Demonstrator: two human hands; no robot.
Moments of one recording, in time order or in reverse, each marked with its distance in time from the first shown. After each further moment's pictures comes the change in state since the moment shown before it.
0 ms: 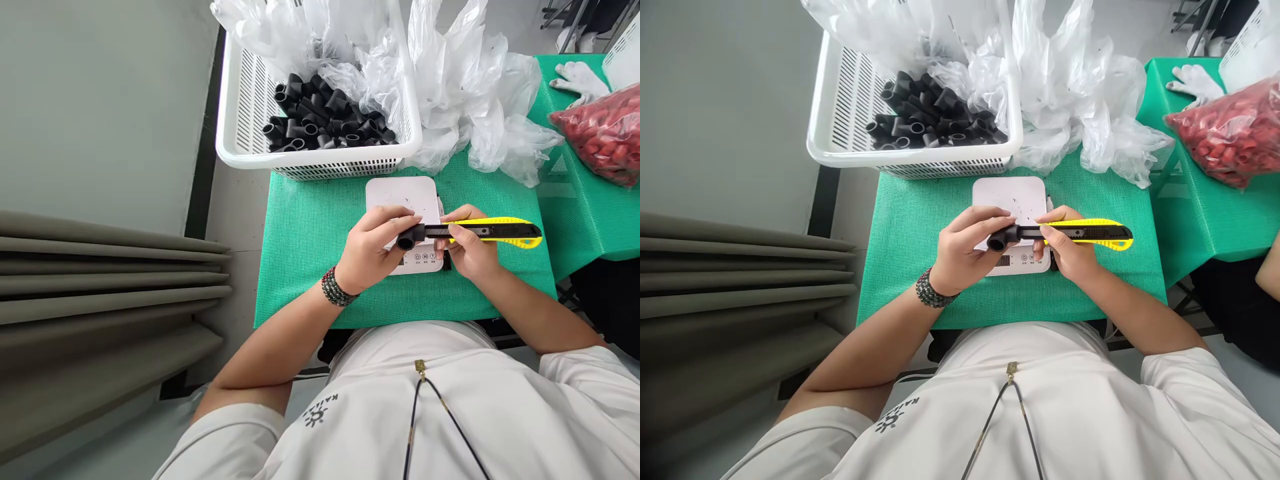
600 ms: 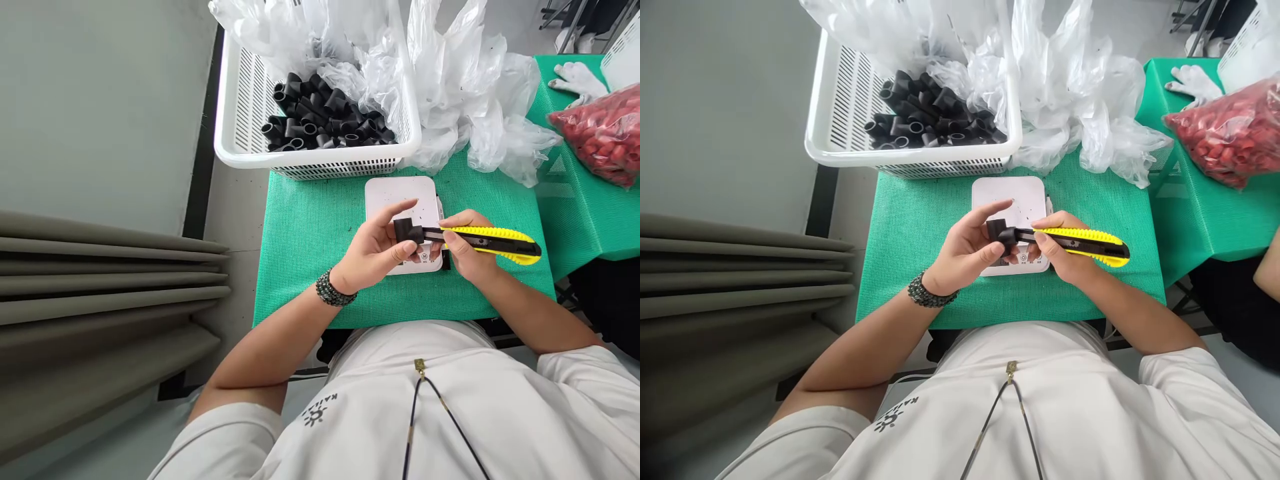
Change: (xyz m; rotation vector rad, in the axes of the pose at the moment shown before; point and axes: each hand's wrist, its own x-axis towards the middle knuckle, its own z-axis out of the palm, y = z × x) left_hand -0.001 0.008 0.003 -0.958 -0.192 -0.522; right_hand -0.013 0.001 -0.004 -0.187 -0.003 -0.127
